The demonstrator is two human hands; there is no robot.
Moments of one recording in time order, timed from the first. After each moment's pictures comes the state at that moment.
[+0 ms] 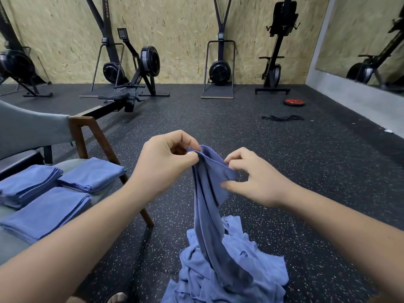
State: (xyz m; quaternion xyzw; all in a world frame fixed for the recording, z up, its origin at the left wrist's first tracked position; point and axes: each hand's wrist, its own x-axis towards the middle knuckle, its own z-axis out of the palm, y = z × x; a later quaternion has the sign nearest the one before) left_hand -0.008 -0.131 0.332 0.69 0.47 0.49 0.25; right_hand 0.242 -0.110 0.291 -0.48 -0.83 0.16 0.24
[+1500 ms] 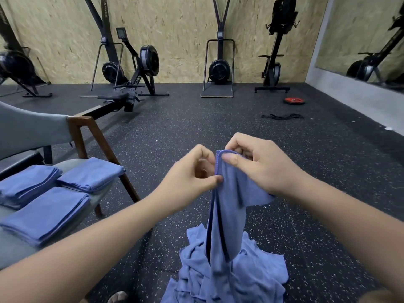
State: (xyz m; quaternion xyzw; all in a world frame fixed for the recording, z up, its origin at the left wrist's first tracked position) left_hand 0.018 -0.121 0.285 0.73 0.39 0.42 0.38; right_hand 0.244 -0.118 0.322 -0.38 -0.82 0.19 0.39
